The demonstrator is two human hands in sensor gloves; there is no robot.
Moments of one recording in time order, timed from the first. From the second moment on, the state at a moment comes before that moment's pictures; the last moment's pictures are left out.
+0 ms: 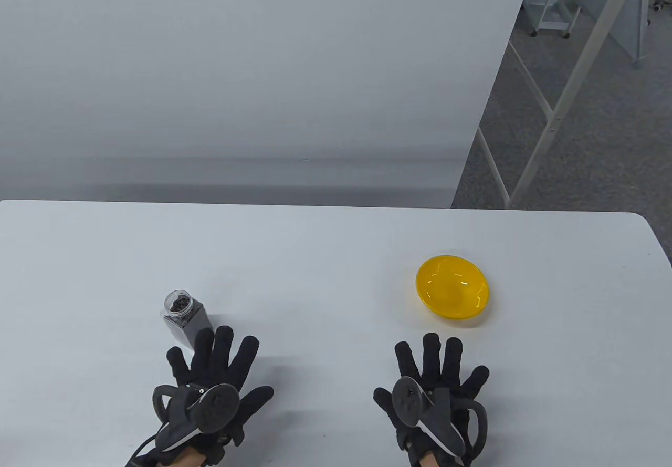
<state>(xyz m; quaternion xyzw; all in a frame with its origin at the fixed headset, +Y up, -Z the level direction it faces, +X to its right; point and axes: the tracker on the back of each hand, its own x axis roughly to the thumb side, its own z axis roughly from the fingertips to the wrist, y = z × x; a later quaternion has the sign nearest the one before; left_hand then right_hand) -0.220 -0.753 -0.253 0.08 -0.14 0.06 0.99 0.139 -0.765 -0.254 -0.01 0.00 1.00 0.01</state>
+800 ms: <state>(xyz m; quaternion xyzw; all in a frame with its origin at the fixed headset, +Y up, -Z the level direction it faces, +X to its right) -0.235 -0.742 -0.255 0.14 -0.12 0.15 0.97 0.148 -0.764 -0.258 -0.03 0.01 1.00 0.03</state>
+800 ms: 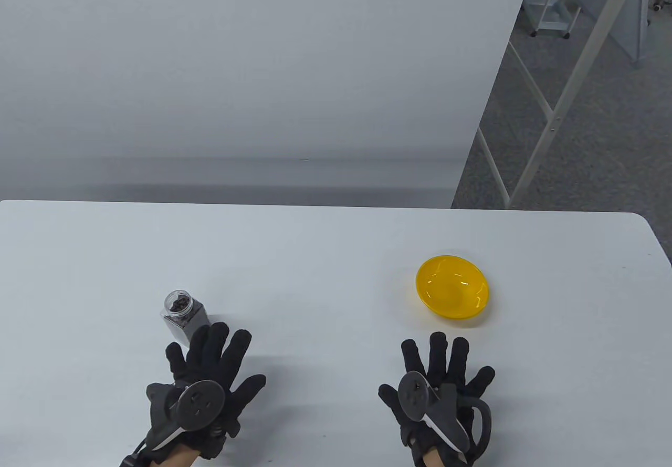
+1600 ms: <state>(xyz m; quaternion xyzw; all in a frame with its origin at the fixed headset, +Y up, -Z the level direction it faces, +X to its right) -0.289 -0.733 -0.267 0.20 -0.03 0.21 0.96 0.151 -0.764 -0.256 -0.03 0.01 1.00 0.03</state>
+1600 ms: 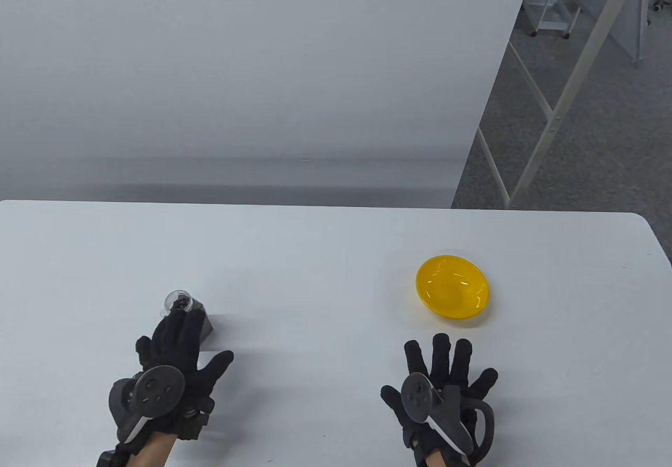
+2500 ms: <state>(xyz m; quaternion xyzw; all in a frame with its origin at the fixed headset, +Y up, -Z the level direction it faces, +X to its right) -0.347 -0.760 -0.288 0.18 0.09 0.36 0.91 0.152 -0.760 -0.257 -0.03 0.01 1.00 0.04</state>
